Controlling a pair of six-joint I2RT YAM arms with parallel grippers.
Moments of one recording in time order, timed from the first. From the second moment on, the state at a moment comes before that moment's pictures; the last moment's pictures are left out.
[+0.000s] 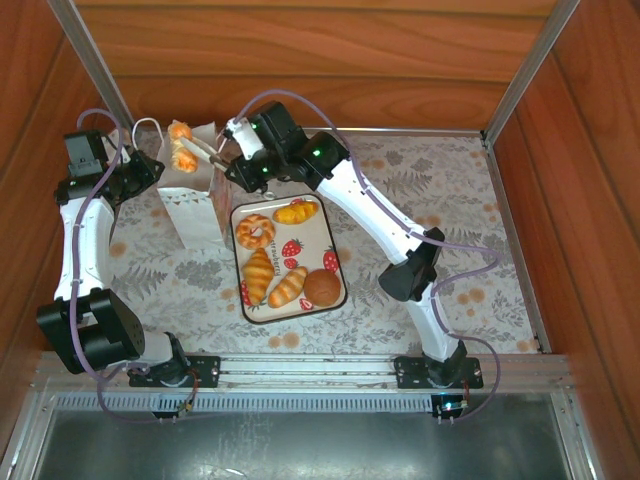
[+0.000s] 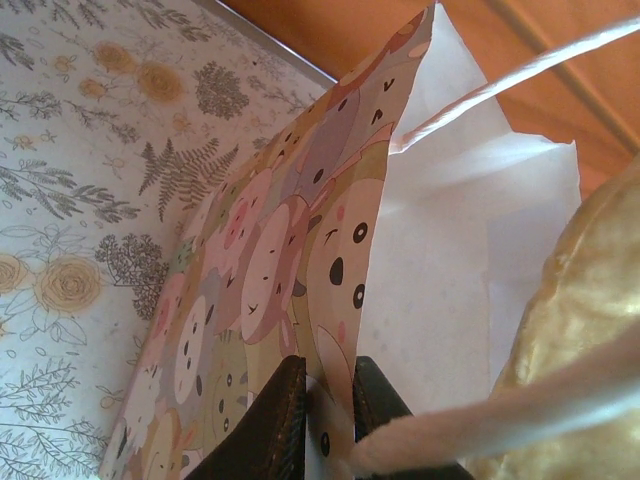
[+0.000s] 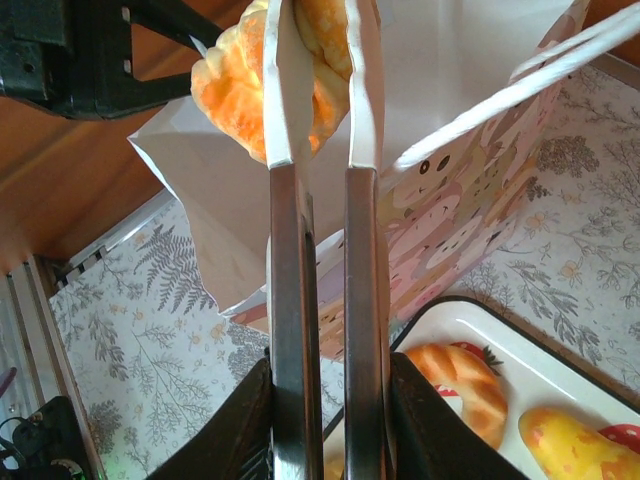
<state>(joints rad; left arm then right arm) 0.28 1.37 1.29 -0.64 0.52 -0.39 0.92 2.20 2.53 -1.01 -0.23 0.11</state>
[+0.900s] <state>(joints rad) 0.28 1.37 1.29 -0.62 0.55 -0.40 0.92 2.20 2.53 -1.06 -0.16 0.07</state>
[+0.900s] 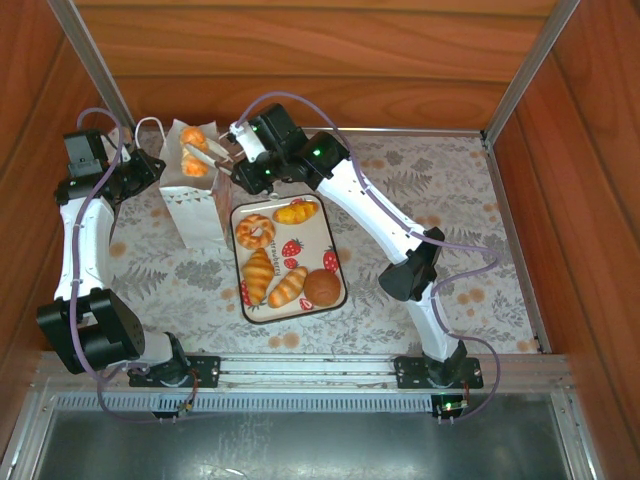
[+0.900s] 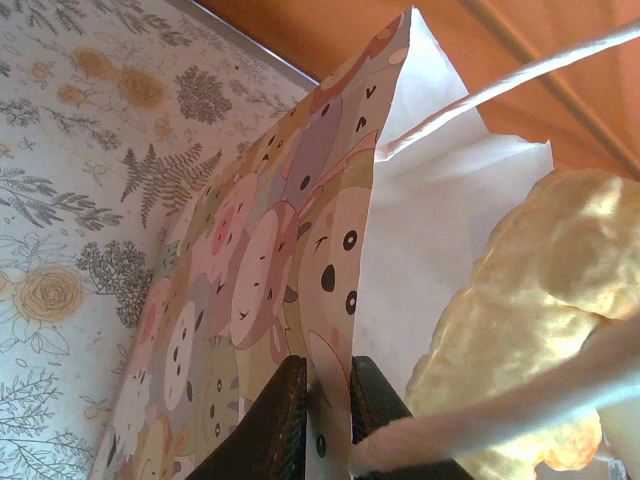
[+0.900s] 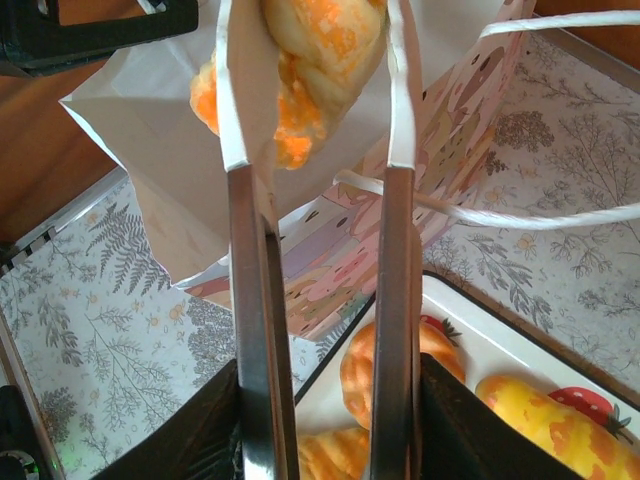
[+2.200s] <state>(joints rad) 0.28 1.24 1.23 -0.60 0.55 -0.43 0.92 1.73 2.17 -0.89 -0.17 0.10</state>
